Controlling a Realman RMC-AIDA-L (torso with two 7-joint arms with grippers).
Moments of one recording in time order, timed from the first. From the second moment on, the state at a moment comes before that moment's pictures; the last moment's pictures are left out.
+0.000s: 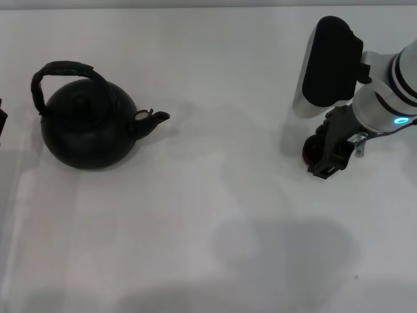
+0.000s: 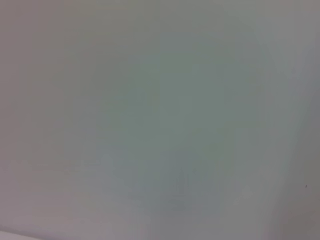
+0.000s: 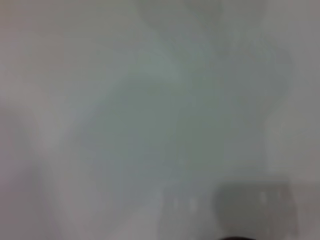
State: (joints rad) left arm -0.17 -2.08 2.77 0.22 -1.32 1.39 -0.26; right arm 0.59 2.02 -1.76 -1.26 0.51 1.39 -0.78
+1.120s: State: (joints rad) left arm -0.20 -2.08 2.77 0.21 -1.31 1.39 -0.26; right arm 0.80 2.03 -2.12 -1.30 0.71 1.27 -0.76
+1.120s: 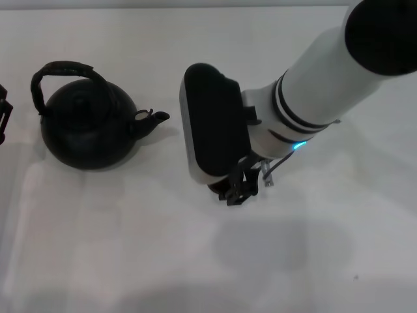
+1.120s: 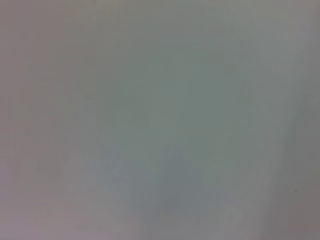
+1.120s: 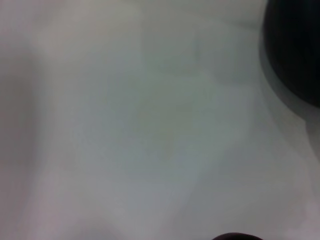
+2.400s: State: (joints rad) left arm -0.22 -2.08 2.77 0.21 -1.31 1.39 -0.26; right arm 0.84 2.03 -2.24 -1.24 0.81 1.22 -0.80
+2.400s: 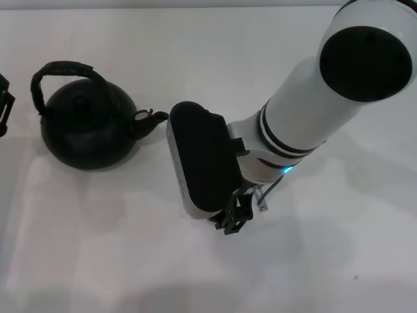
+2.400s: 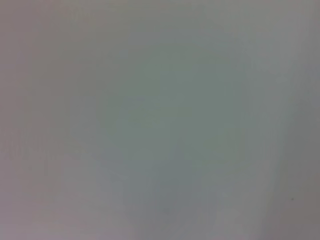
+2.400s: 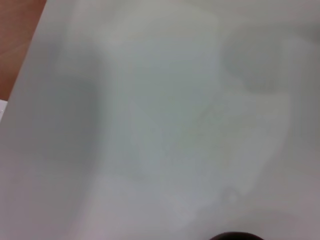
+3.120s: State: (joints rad) left arm -0.22 -2.08 2.77 0.21 -1.31 1.39 -0.26; right arm 0.74 2.03 -2.14 -1.28 0.83 1.21 -0.91
